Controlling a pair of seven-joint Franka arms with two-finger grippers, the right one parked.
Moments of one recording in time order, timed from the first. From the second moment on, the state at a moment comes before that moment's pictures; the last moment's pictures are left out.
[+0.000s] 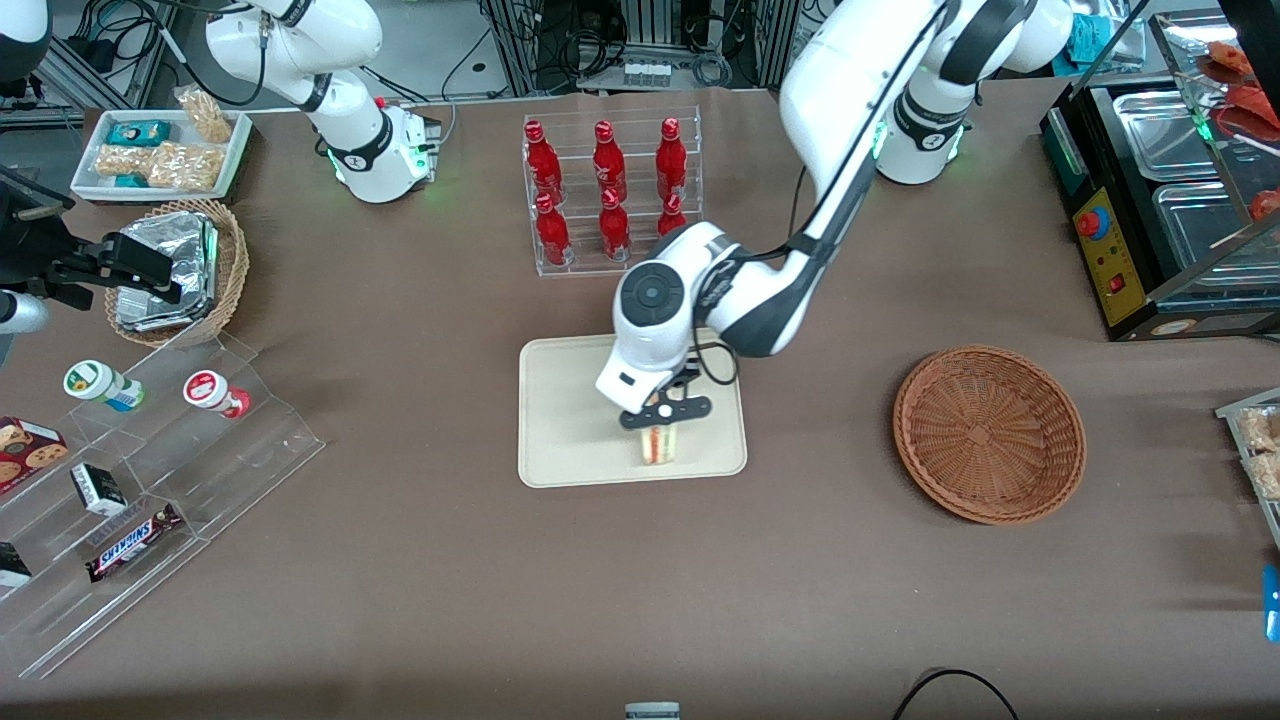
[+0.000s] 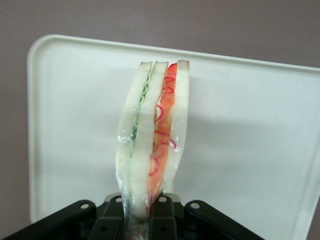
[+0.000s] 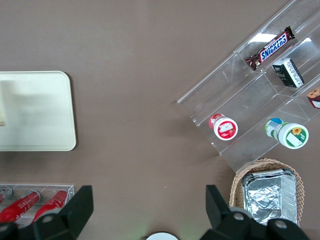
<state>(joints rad) -0.75 0.77 -0.05 -1.35 -0.01 2.11 -0.95</state>
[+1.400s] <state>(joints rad) -0.77 0.61 0.09 -1.32 -0.01 1.84 -0.91</state>
